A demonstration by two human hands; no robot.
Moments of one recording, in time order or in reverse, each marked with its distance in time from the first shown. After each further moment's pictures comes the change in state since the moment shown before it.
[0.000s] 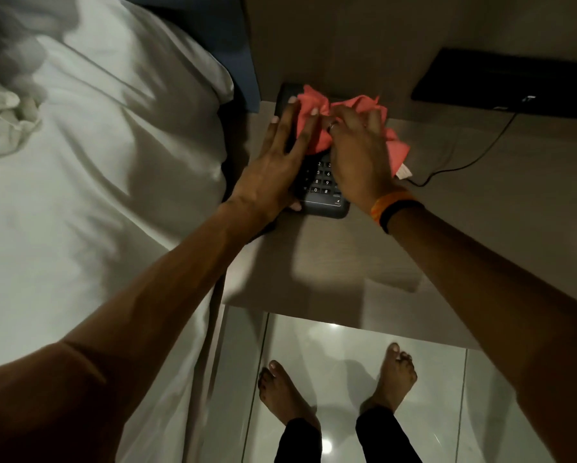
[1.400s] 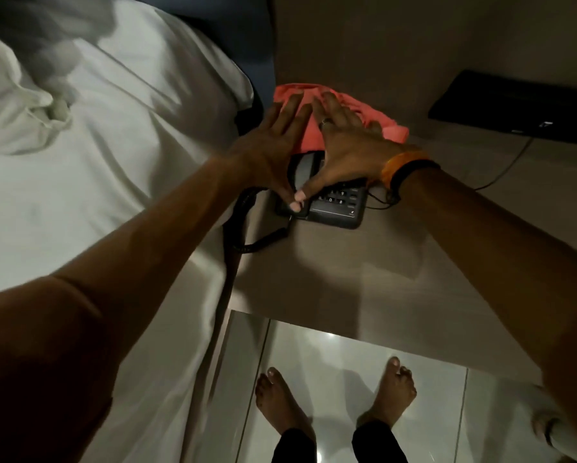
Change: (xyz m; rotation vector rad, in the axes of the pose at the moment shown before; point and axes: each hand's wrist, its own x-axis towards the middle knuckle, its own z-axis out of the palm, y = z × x) left_hand 0.026 -0.092 -0.065 0.189 -0.270 -0.010; right_hand 0.069 -0.080 -0.036 -0.048 -0.609 -0.085
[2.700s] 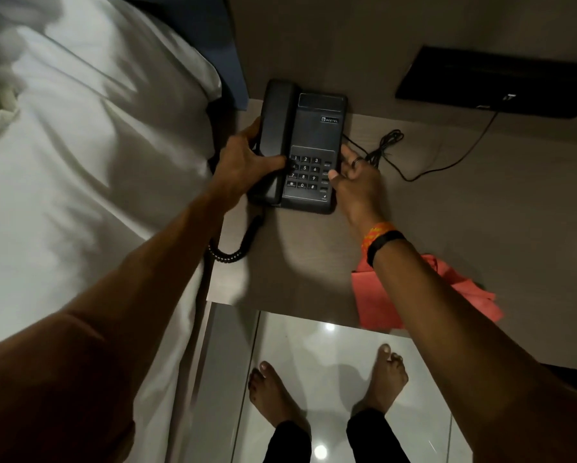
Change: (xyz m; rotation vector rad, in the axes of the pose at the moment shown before) left_hand -0.021 0.017 0.046 -1.160 0.313 -0.273; right_hand -0.036 0.014 0.103 1.388 0.545 0.388
